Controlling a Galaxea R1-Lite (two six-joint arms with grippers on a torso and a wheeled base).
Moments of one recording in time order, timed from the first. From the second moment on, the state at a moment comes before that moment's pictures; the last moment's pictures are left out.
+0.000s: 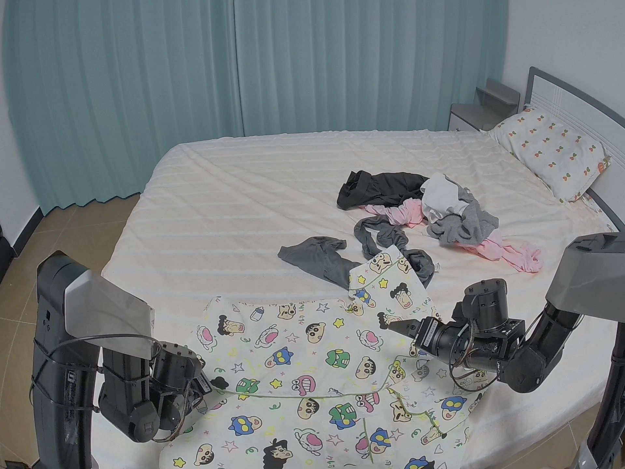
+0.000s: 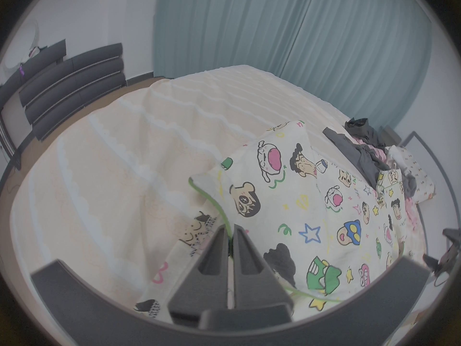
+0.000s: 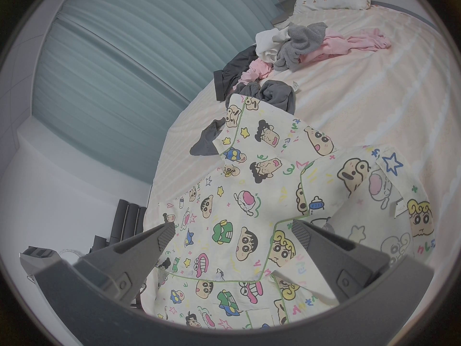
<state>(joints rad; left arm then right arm) -0.35 2.43 -0.26 -1.35 0.41 -0.75 0.45 2.16 -0.53 -1.04 0.07 0.82</state>
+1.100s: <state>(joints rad) -0.35 2.39 -0.20 -1.37 0.40 -0.66 0.45 2.16 -0.52 -1.04 0.07 0.82</state>
